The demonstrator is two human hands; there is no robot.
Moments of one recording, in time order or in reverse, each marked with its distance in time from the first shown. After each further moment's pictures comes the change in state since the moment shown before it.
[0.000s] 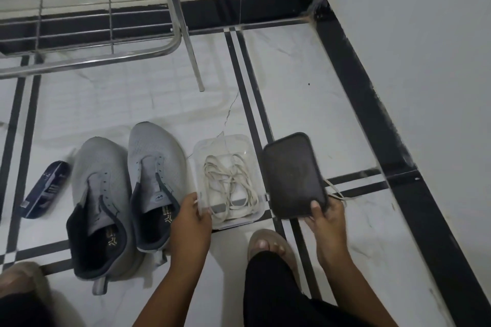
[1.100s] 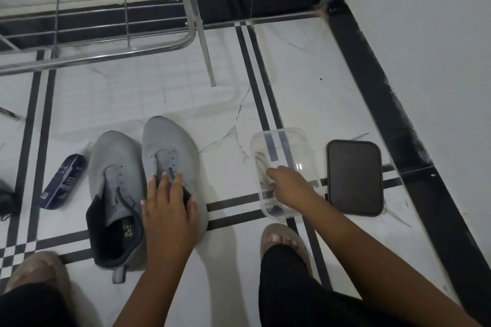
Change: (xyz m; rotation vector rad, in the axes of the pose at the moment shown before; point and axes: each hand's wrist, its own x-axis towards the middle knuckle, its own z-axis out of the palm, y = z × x) left_hand 0.014 -0.026 -0.047 0.544 0.202 0.296; right_hand 0.030 -0.040 0.092 -1.444 -0.664 -0.534
